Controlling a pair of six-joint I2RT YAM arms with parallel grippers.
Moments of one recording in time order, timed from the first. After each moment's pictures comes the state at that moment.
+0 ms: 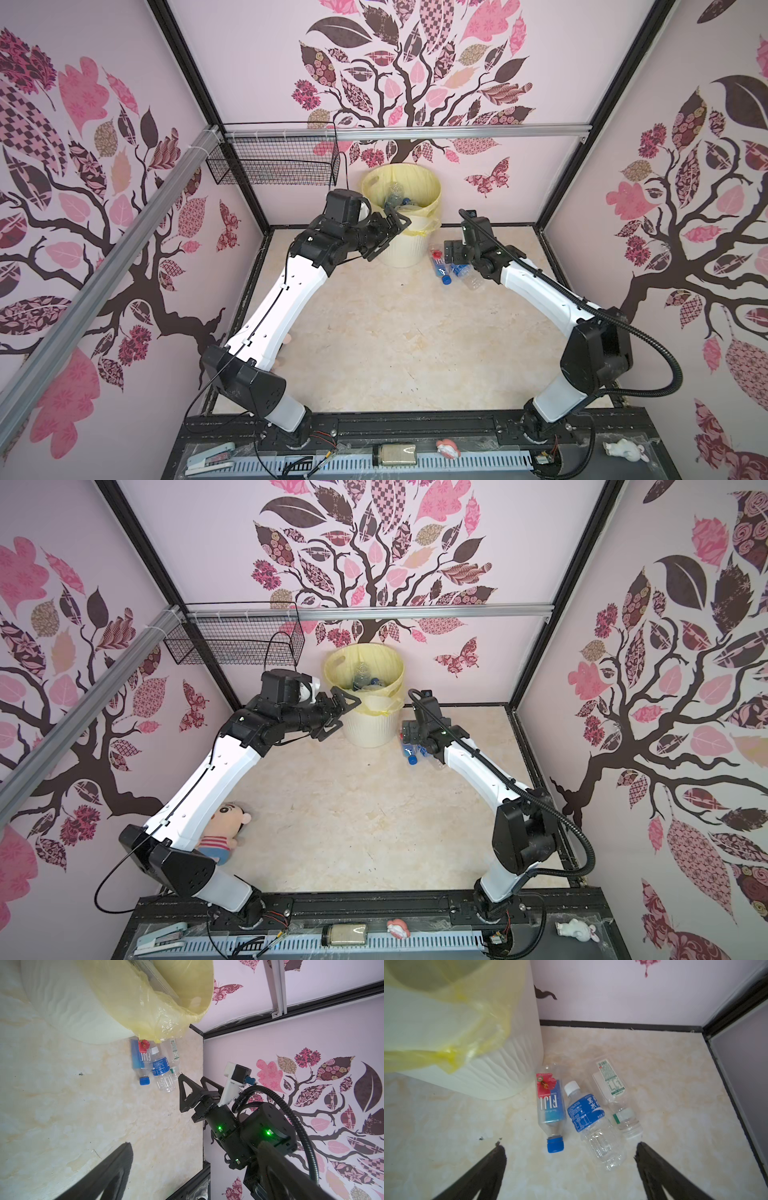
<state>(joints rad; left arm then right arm) -0.46 1.56 1.74 -0.70 0.37 -0.98 0.38 1.64 1.36 -0.44 0.29 0.23</state>
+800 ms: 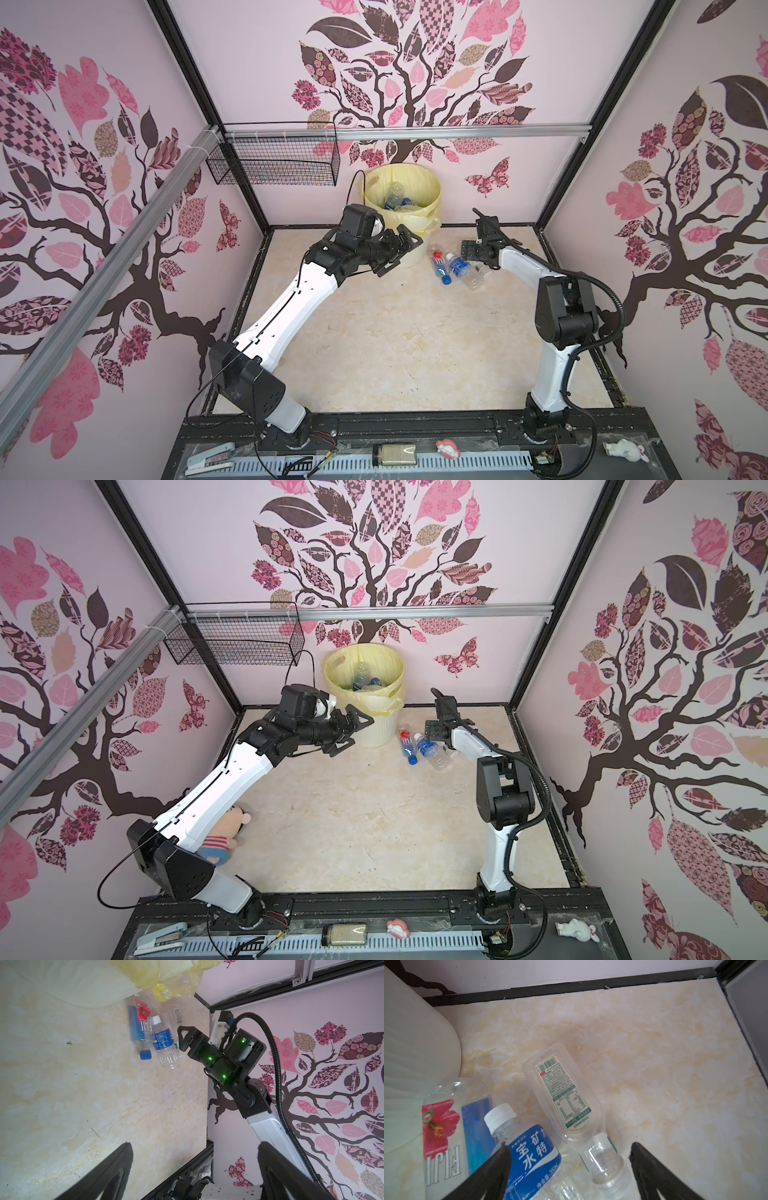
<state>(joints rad) -0.53 1.55 1.62 -0.65 0.41 -1.00 0.17 2.02 1.54 -0.36 0.19 0.21</state>
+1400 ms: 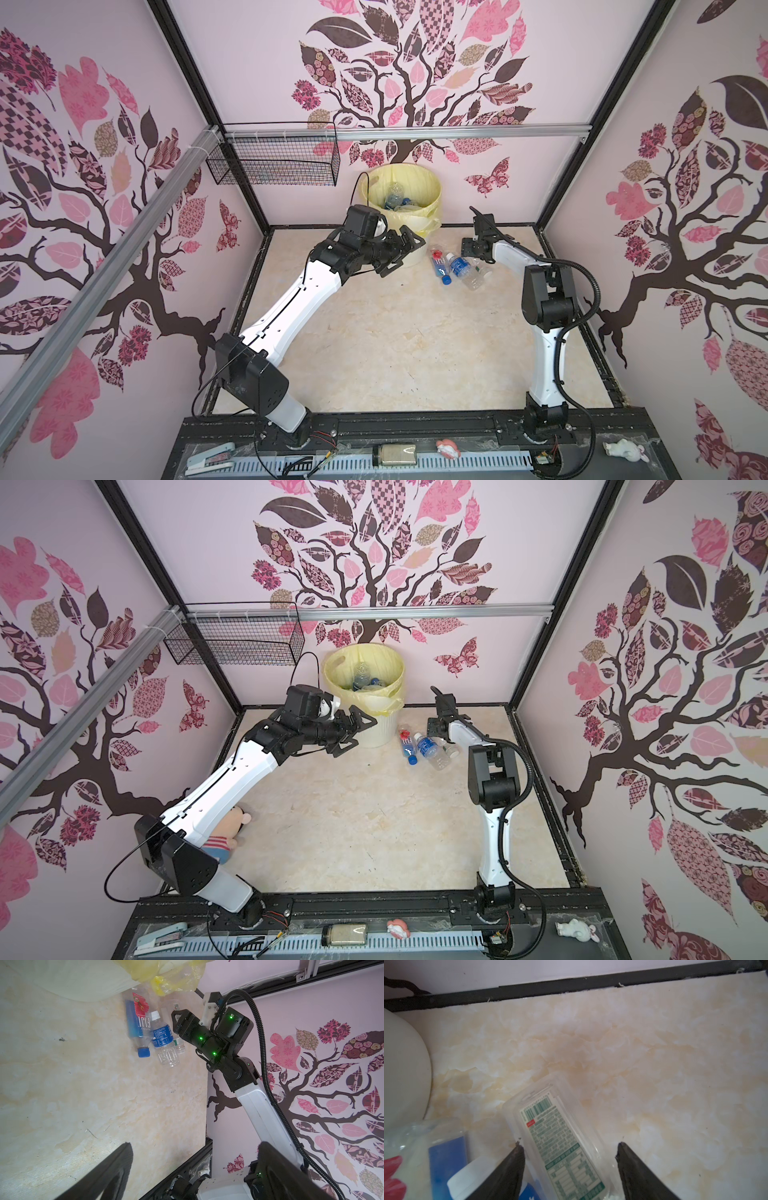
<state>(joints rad) -0.53 1.59 1.62 -0.63 0.43 -1.01 0.13 2.21 1.72 -0.37 0.15 0.20</state>
